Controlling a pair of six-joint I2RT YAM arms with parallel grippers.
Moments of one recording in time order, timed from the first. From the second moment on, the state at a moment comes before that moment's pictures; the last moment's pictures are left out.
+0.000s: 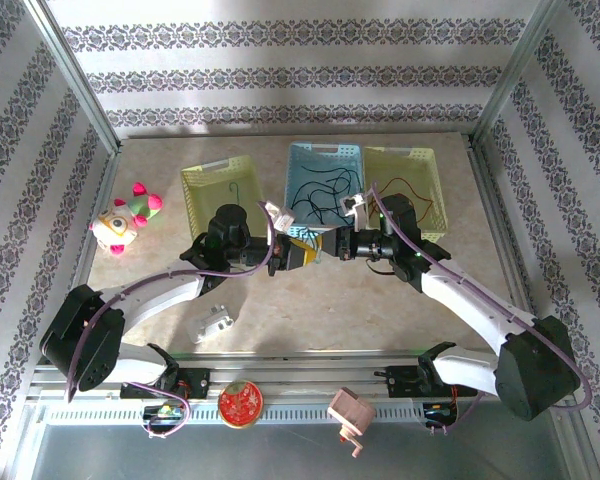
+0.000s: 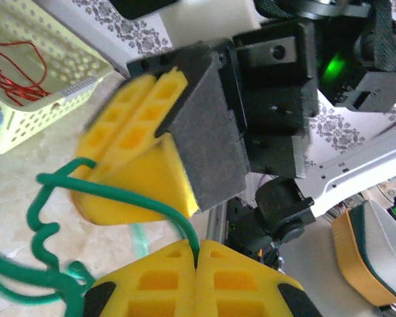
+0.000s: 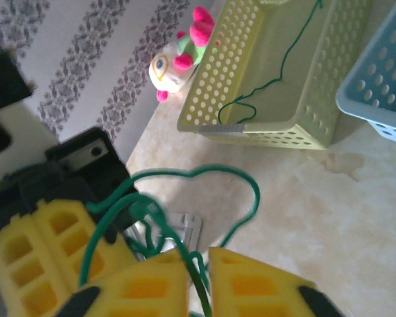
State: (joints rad) left arm -0.59 1.37 0.75 0.37 0.86 -0.44; right arm 0.46 1.19 0.75 -0.04 -0.74 0.57
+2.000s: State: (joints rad) left arm -0.23 1.32 0.67 0.47 0.13 -0.53; right arm 0.28 0.87 0.59 -0.19 -0.20 0.71
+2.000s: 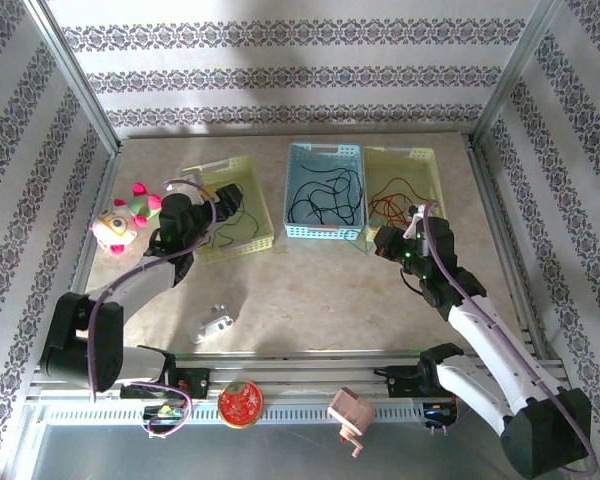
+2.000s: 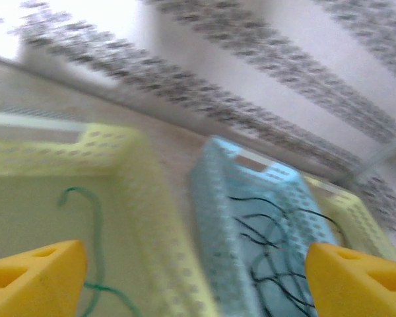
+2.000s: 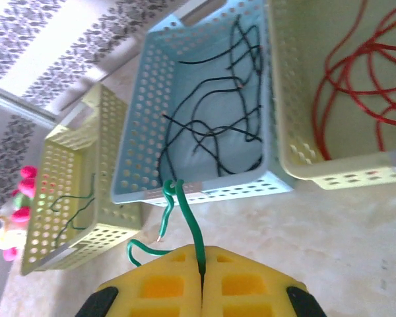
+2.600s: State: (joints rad) left arm -0.53 1.51 0.73 0.46 0.71 -0.48; right arm 0.34 1.07 0.63 0.06 -0.51 0.82
